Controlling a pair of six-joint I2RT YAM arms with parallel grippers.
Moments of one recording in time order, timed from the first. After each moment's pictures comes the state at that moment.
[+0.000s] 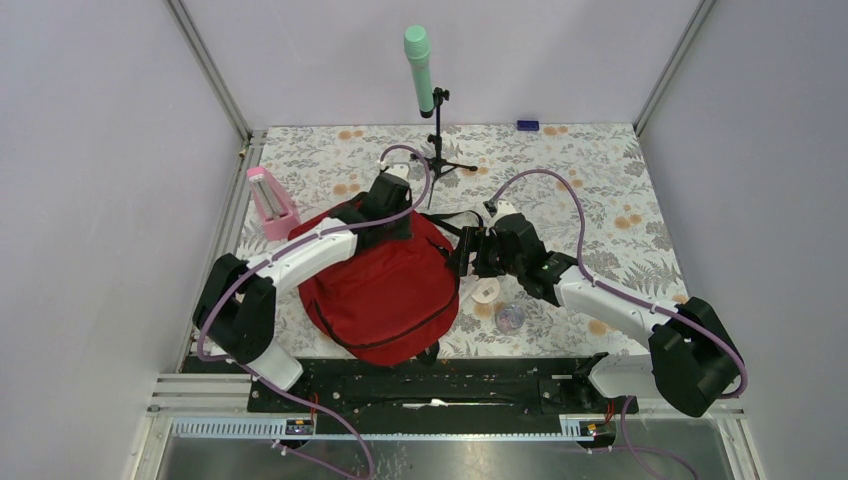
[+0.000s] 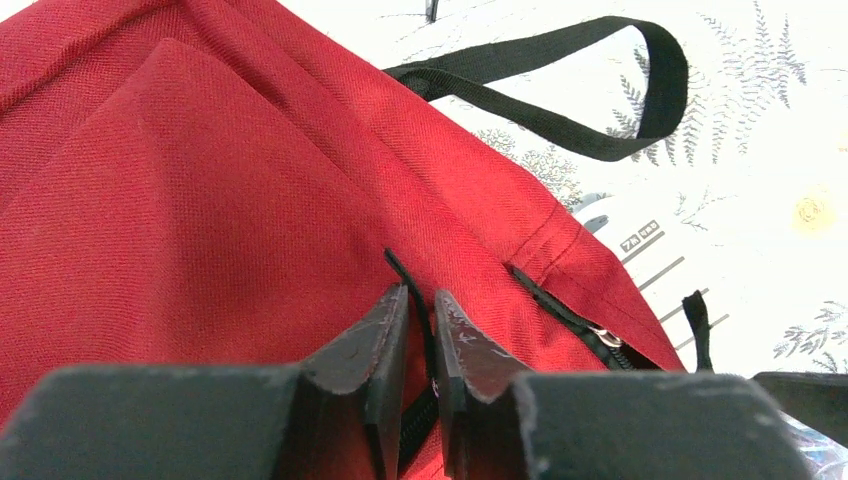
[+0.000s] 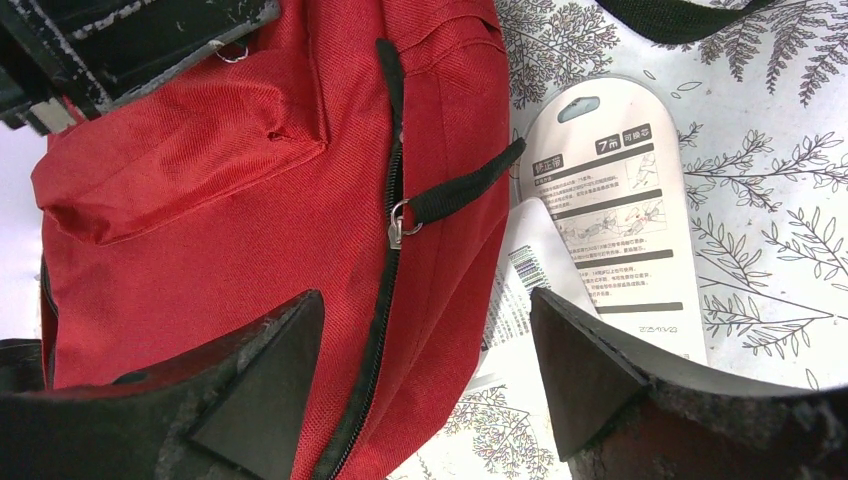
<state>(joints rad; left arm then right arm) -0.61 1.59 1.13 -0.34 -0.16 -0.43 0.67 1.30 0.71 -0.03 -0.10 0.62</state>
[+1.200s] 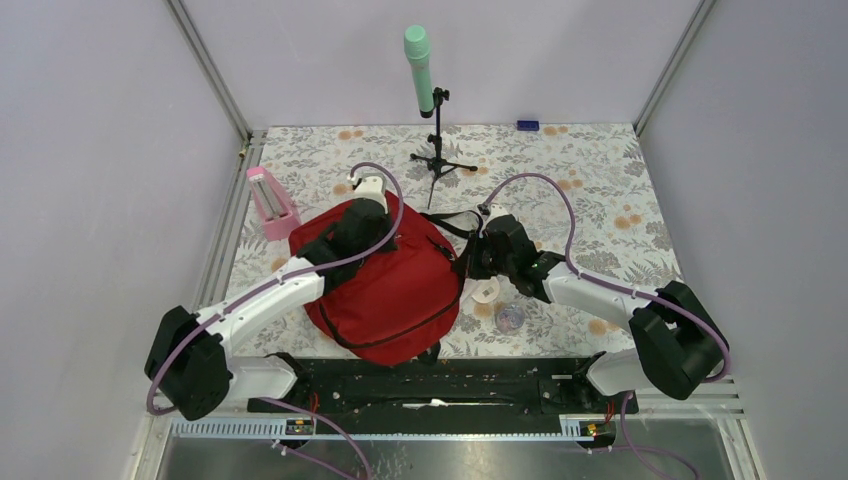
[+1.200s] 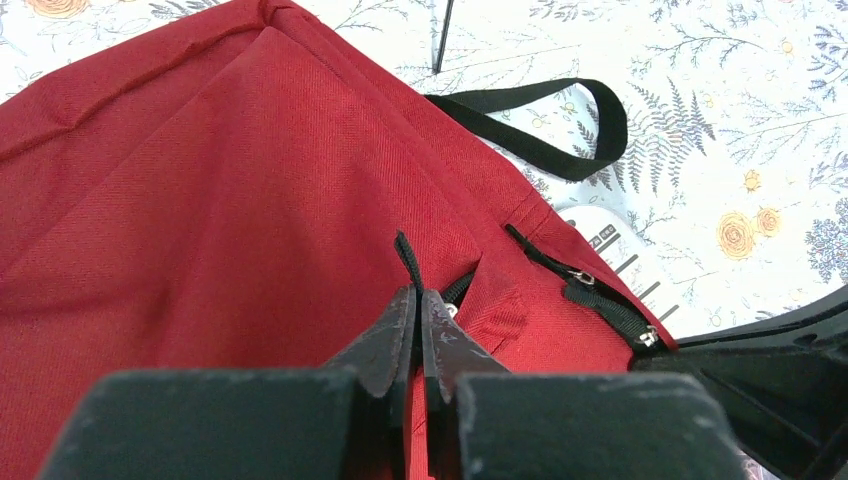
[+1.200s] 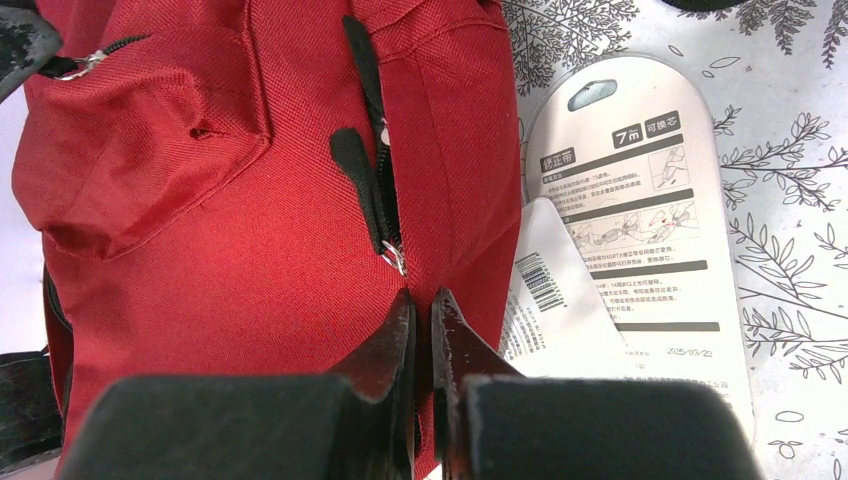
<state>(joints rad) -0.67 1.27 0.87 -0.18 -0.29 -0.47 0.67 1.39 0.71 0.03 -0.11 0.67</state>
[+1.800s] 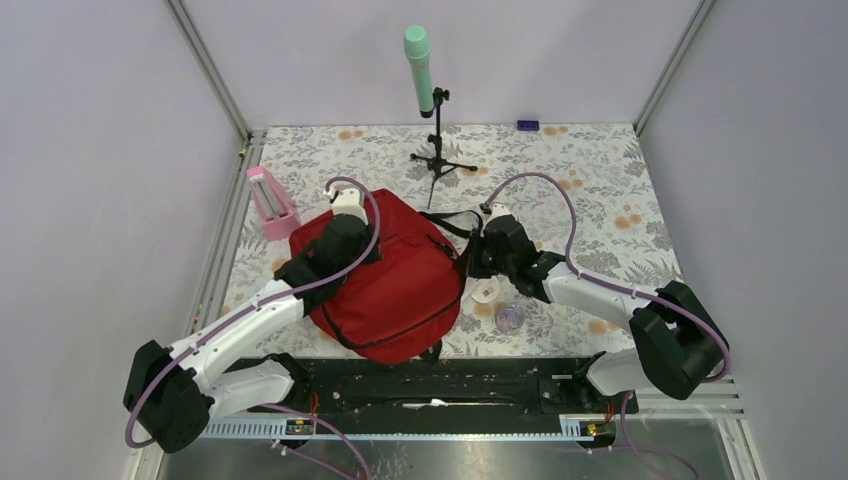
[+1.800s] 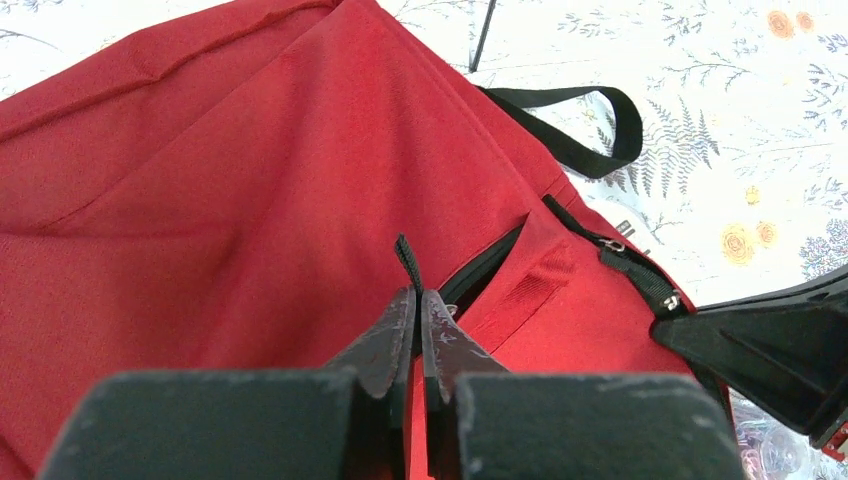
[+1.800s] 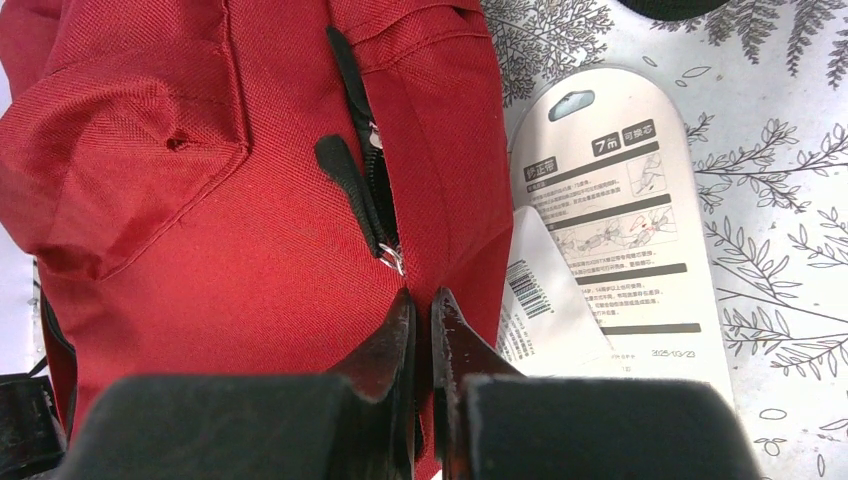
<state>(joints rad) -0.66 1.08 0.75 -0.20 -0.34 -0.51 0.67 1.39 0.71 0.03 -0.08 0.67</state>
